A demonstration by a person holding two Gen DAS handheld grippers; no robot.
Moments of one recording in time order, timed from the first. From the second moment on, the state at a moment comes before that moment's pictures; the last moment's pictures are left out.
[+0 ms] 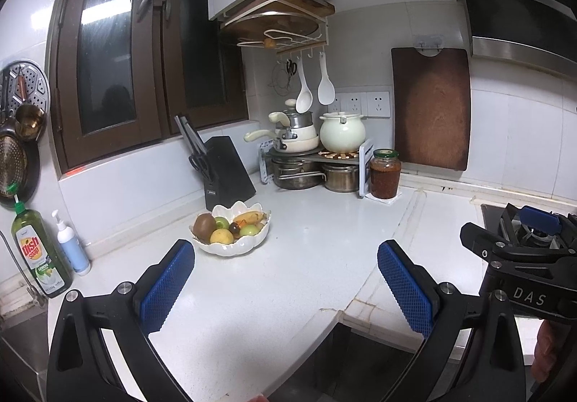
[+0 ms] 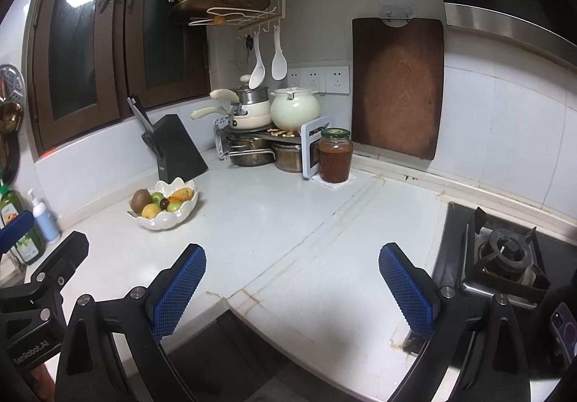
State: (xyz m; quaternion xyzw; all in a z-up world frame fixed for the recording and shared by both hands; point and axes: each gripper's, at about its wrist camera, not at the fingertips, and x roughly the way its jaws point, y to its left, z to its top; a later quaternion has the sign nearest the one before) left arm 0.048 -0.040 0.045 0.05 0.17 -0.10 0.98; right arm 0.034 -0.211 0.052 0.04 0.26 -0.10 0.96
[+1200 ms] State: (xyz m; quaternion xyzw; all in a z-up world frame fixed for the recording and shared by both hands) left arm 0.043 -0.043 0.042 0.05 0.18 -0.10 0.98; right arm 0.027 -0.223 0.050 0.04 0.26 -0.10 0.96
